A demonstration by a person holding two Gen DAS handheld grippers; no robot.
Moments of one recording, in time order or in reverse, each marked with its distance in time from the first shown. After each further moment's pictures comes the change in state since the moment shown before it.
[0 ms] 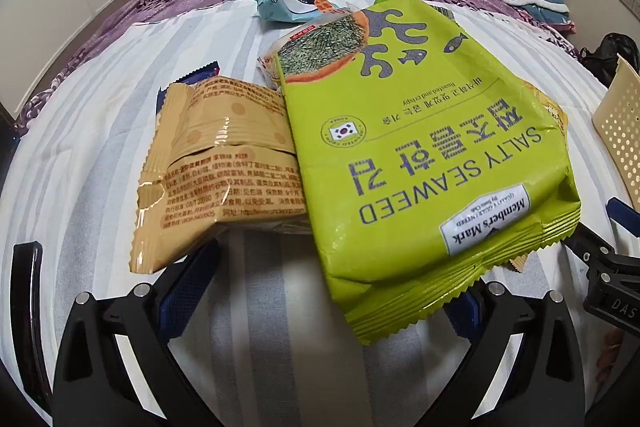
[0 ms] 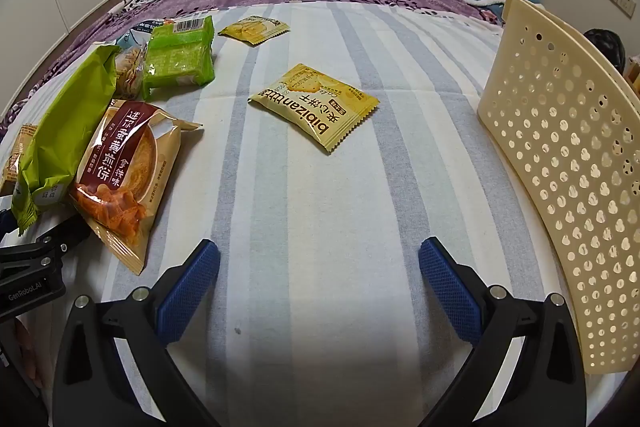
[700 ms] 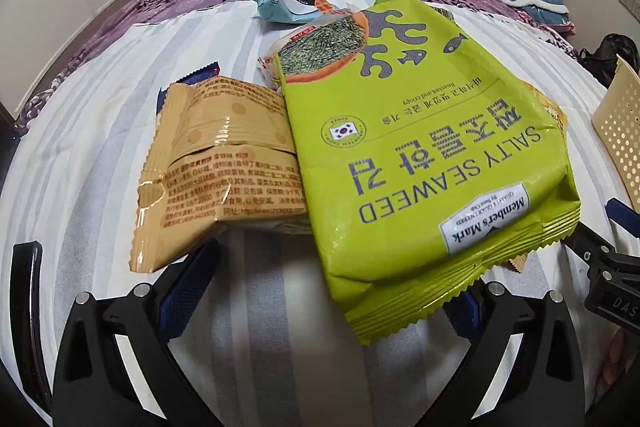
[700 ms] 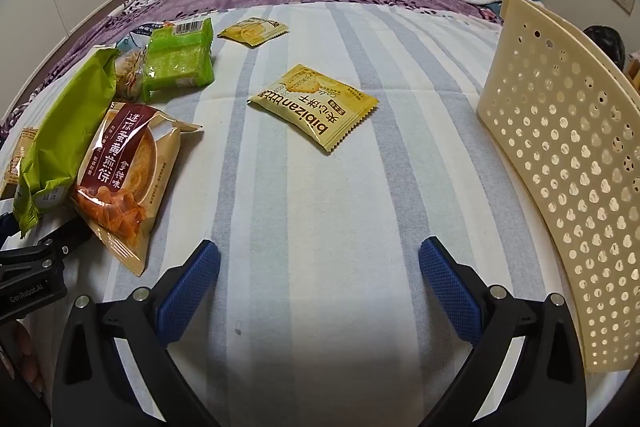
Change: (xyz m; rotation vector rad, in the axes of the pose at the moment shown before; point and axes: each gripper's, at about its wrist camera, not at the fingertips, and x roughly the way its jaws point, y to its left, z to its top) left arm 0.000 0.000 0.000 -0.006 -0.003 -0.009; right arm -0.001 -0.001 0.000 0.007 -0.005 0.005
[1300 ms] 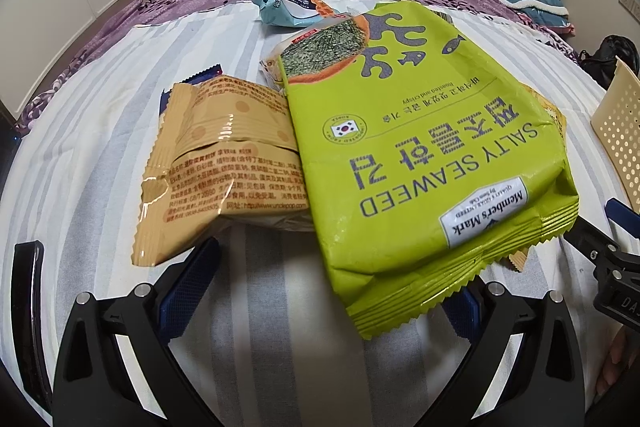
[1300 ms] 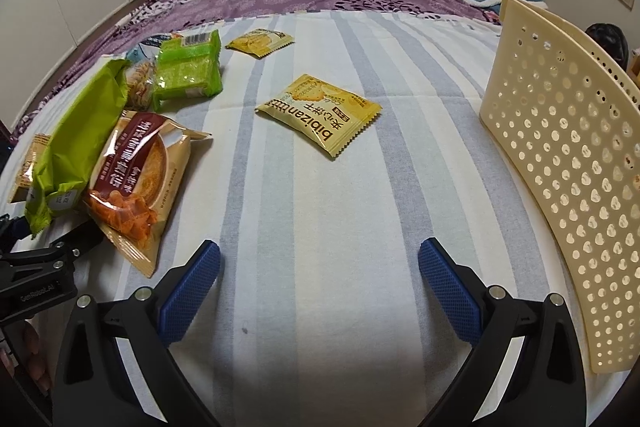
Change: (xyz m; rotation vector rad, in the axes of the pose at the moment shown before) left arm -0.007 -0.002 0.001 -0.003 -0.004 0.003; right arm -0.016 -0.007 -0.001 0.019 -0.039 0.065
